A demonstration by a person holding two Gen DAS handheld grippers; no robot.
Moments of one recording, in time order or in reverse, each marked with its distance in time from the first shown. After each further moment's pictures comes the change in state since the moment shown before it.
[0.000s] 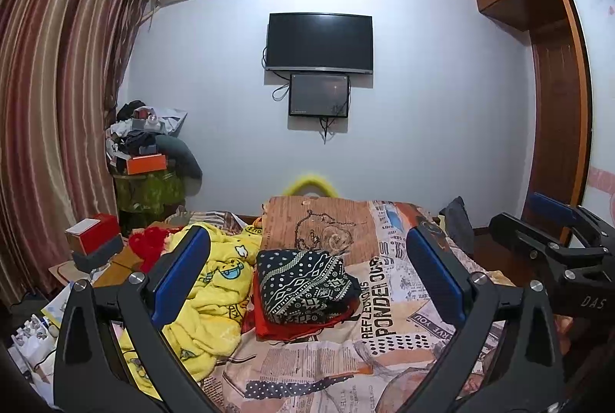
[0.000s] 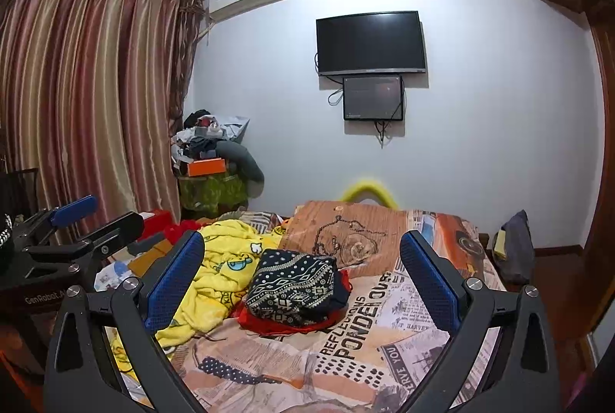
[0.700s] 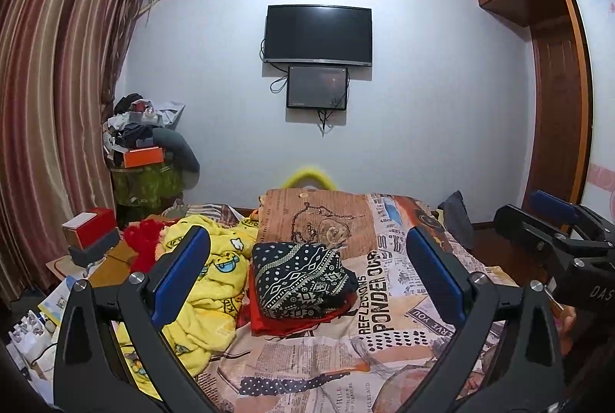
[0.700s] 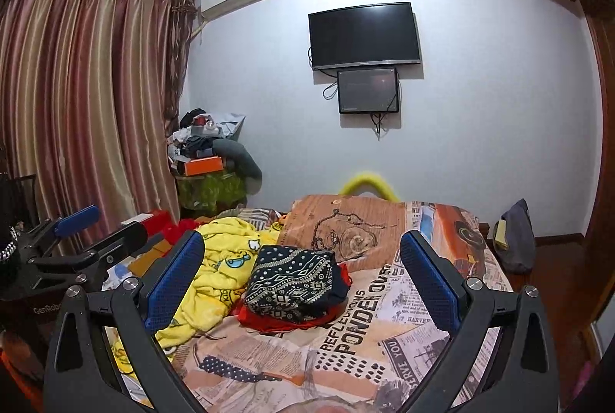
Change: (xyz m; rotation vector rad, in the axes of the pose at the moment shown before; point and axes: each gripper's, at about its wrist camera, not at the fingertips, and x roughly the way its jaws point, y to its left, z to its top) left arm 0.009 0.001 -0.003 -0.003 0.028 -0.006; right arm -0.004 -0.007 0.001 0.030 0.018 -0.006
